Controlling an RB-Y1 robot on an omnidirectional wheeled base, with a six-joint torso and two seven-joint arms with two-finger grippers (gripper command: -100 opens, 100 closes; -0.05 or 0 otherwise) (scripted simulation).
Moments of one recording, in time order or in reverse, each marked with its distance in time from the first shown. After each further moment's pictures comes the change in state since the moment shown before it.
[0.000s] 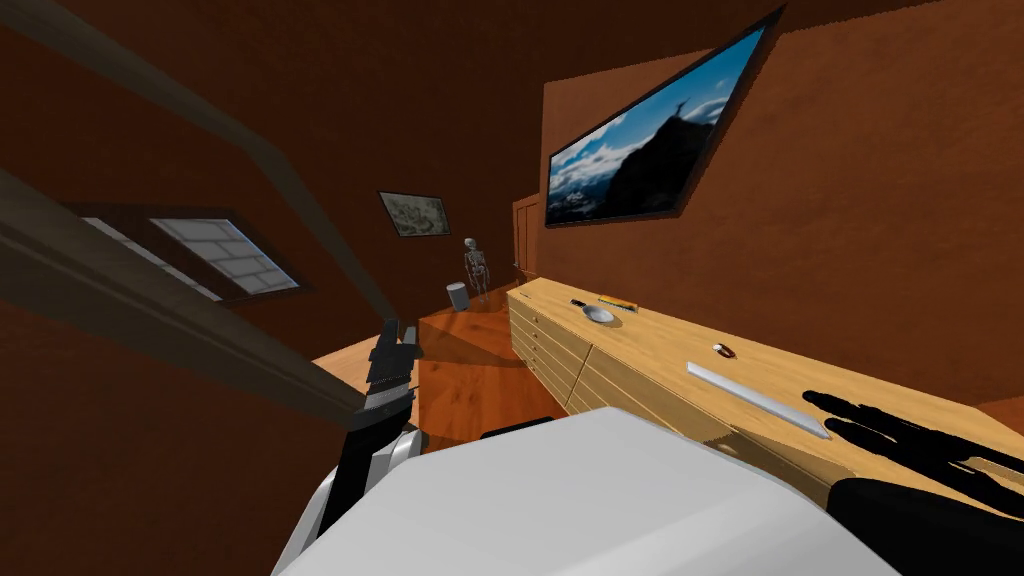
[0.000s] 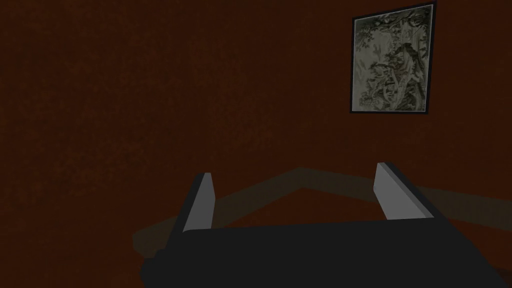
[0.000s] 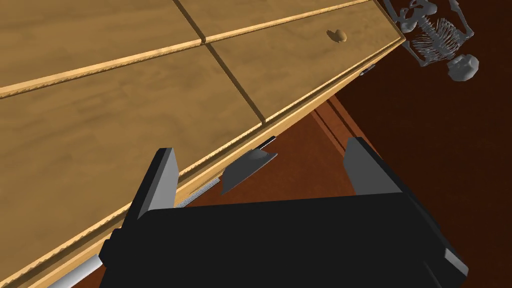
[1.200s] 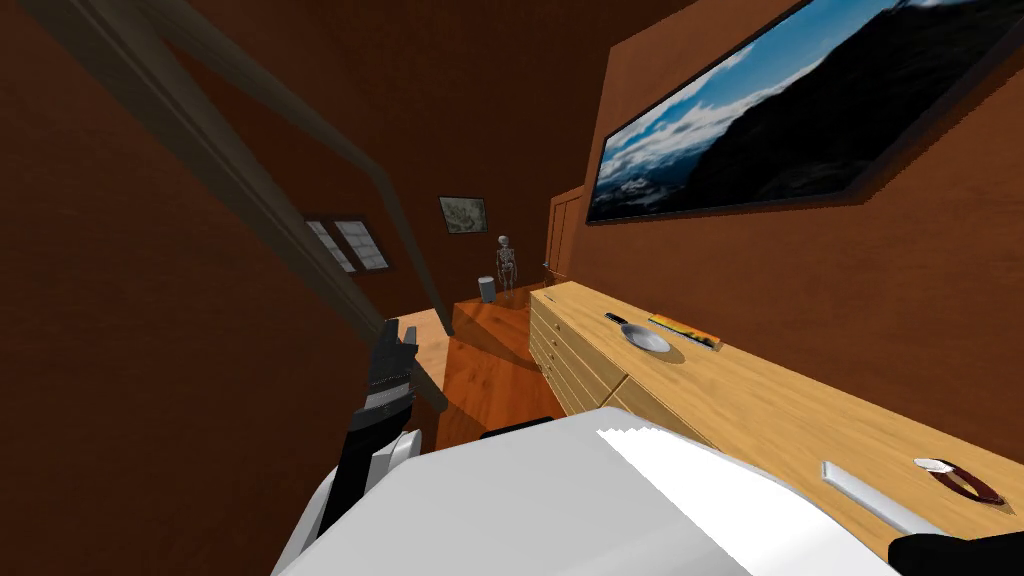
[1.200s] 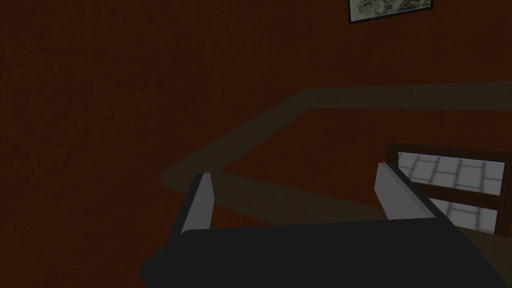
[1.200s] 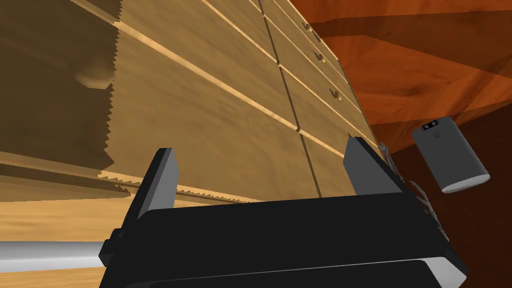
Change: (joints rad) left arm 0.000 0.000 0.000 0.000 0.000 0.000 0.000; right arm 0.349 -0.238 -0.104 0.138 0.136 0.035 -0.006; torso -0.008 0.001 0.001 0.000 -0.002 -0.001
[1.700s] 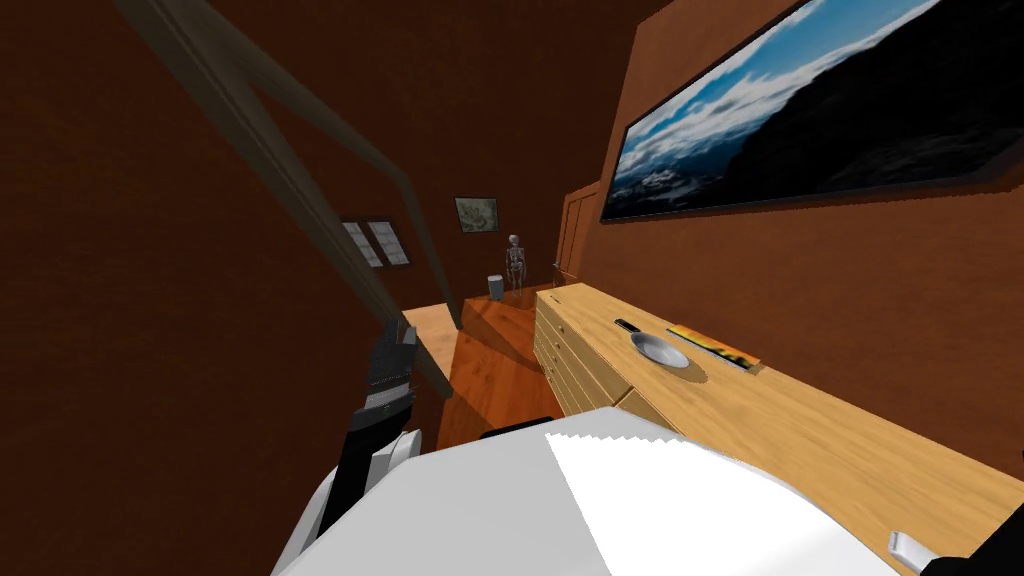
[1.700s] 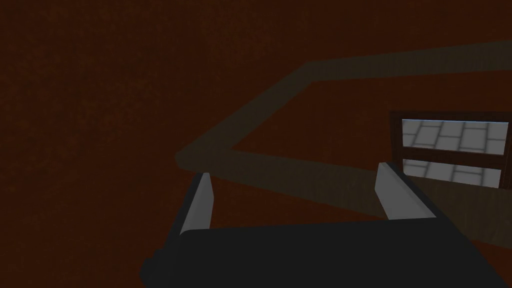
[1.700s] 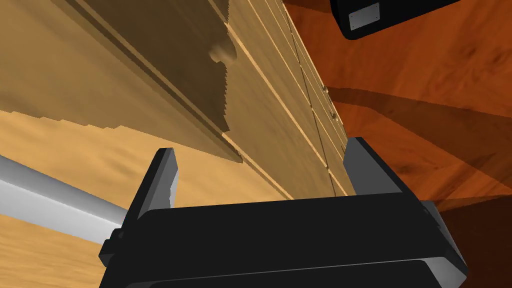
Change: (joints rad) left arm 0.000 0.000 0.000 0.000 0.000 0.000 0.000; right arm 0.111 -0.099 -0.016 0.066 0.053 0.010 0.022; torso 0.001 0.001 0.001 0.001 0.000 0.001
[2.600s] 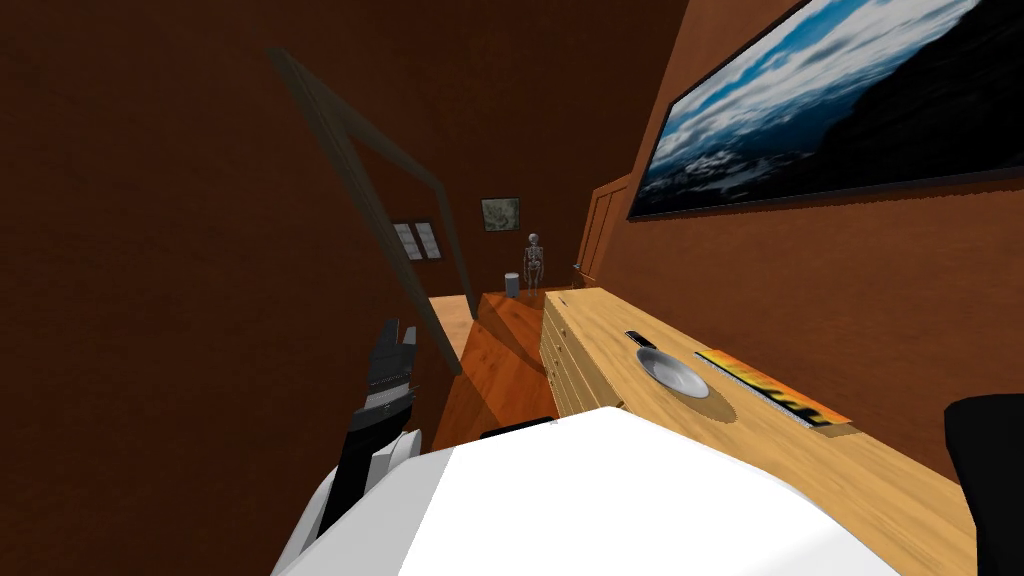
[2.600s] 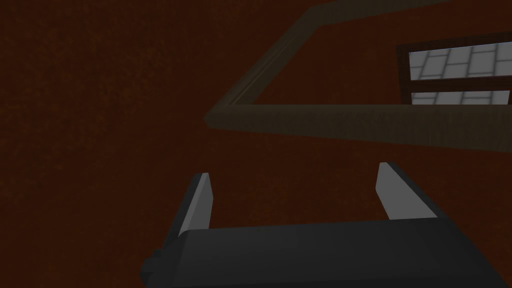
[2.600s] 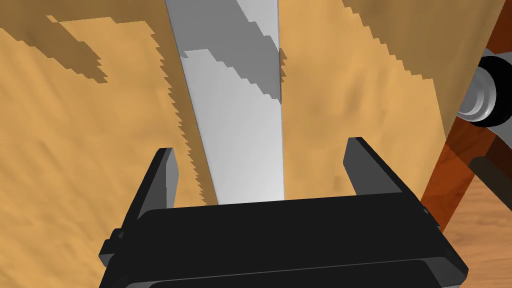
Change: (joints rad) left arm 0.000 0.000 0.000 0.000 0.000 0.000 0.000; right arm 0.100 -0.222 -0.002 0.048 0.059 -0.009 0.050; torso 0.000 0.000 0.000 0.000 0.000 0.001
